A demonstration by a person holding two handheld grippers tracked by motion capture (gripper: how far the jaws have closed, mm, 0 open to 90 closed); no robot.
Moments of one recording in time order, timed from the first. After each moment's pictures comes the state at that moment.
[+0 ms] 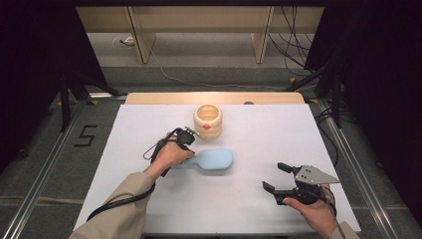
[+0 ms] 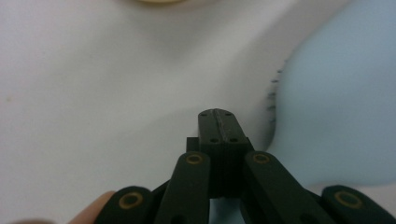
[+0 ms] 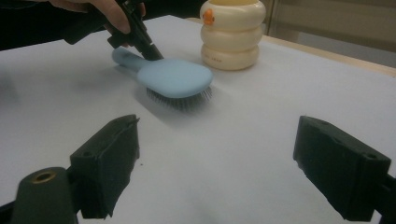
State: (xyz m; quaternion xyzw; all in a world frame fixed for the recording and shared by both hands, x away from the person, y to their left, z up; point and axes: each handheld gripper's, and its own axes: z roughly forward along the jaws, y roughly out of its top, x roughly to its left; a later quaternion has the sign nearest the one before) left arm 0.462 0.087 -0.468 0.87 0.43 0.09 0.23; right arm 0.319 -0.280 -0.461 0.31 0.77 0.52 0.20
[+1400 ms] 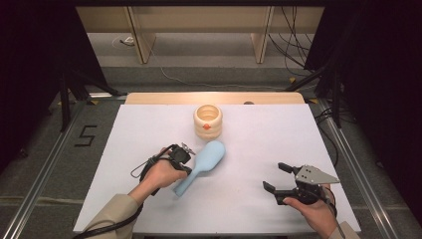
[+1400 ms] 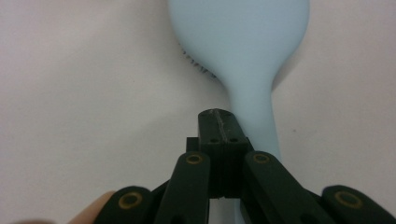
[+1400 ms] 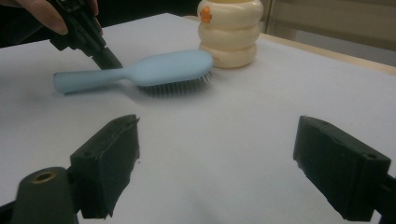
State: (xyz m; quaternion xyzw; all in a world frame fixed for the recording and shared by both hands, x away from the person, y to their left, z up) left arm 0.400 0.095 -0.460 0.89 0.38 0.08 0.23; right arm 0.319 -0.281 -0.461 0.31 0.77 0.52 0.20
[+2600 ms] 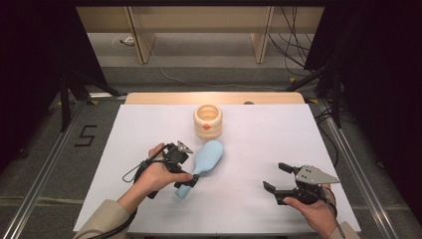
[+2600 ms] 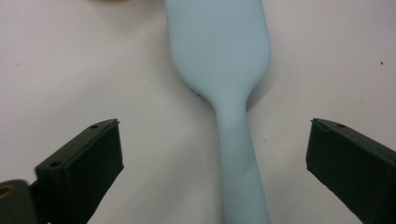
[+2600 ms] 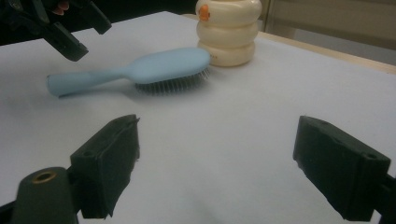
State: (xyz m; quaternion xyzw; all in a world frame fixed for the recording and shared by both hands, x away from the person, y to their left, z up) left arm 0.381 0.094 -0.431 0.87 0.40 0.12 0.26; right arm 0.319 -0.282 -0.461 0.31 0.77 0.52 0.20
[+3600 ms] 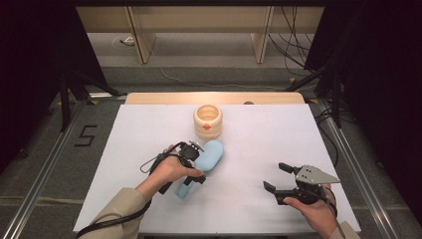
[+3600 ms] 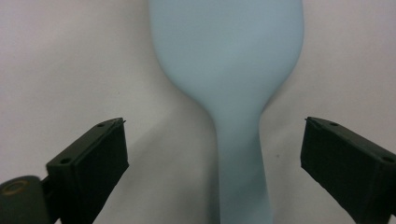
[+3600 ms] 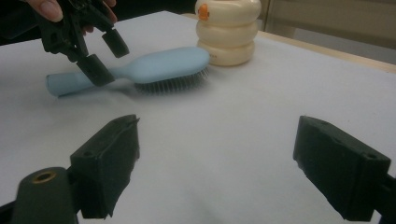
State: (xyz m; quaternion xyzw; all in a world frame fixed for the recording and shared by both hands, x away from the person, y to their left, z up) left arm 0.408 0.067 -0.455 0.89 0.42 0.07 0.18; right arm 0.319 -0.282 -0.461 0.31 0.77 0.52 0.20
